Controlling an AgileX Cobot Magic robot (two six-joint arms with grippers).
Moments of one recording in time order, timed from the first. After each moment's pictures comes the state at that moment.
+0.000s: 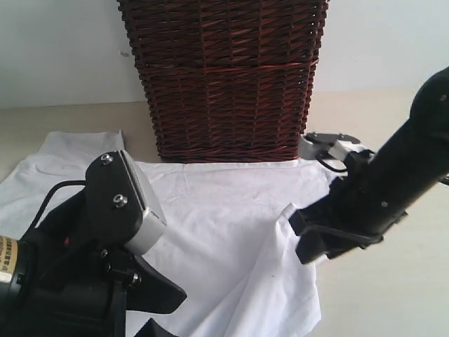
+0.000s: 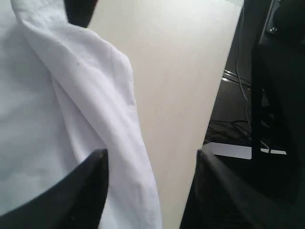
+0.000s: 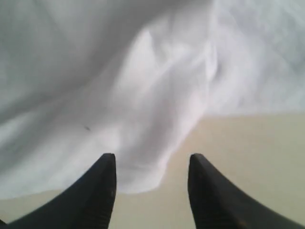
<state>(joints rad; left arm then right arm) -1.00 1.17 -0.65 -0.56 0.48 0.55 0.32 1.66 -0.84 0.55 0.77 -0.41</state>
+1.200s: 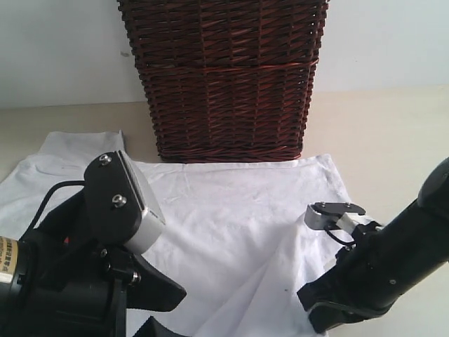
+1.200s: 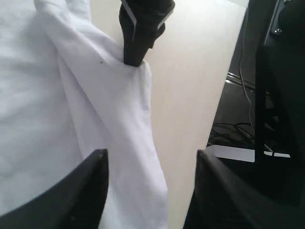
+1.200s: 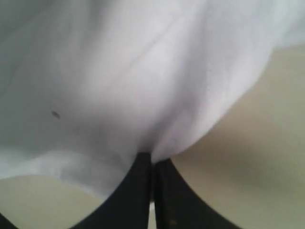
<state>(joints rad) -1.00 1.17 -0.64 -0.56 0.46 0.54 0.32 1.75 -0.59 0.90 0.62 -0.79</state>
